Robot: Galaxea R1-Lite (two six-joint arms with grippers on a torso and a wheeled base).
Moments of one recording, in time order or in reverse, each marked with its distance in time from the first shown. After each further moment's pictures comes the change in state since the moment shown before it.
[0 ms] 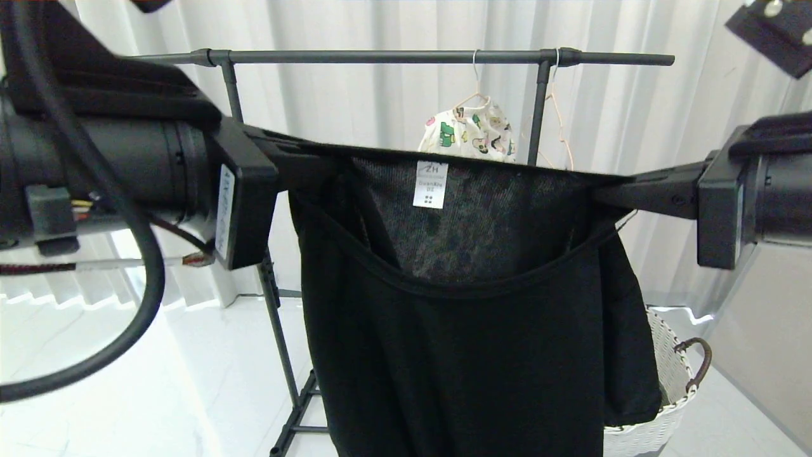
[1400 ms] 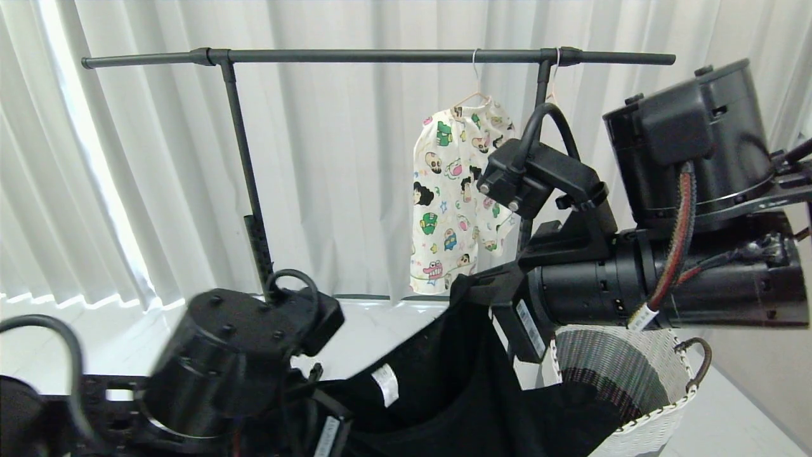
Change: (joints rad) left arm -0.029 0.069 0.701 -0.271 0.142 -0.526; right arm 0.163 0.276 0.024 -0.100 0.060 0.009
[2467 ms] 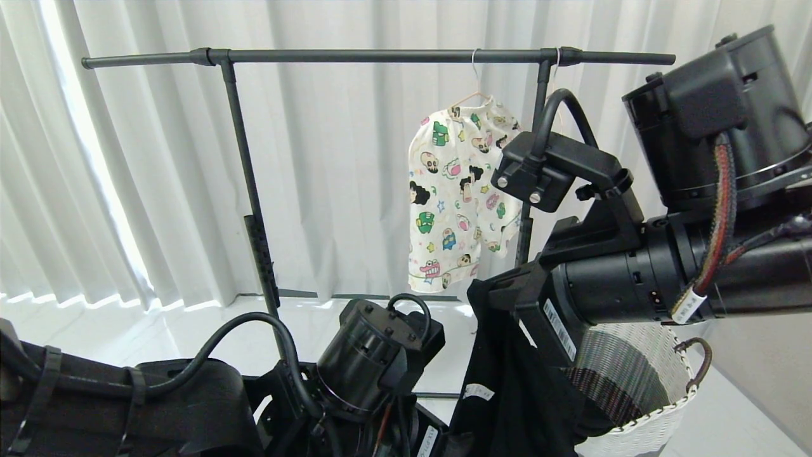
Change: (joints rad) left arm -0.059 0.346 -0.121 -0.173 -0.232 -0.029; right arm -0.003 -0.024 -0.084 0.196 0.022 -0.008
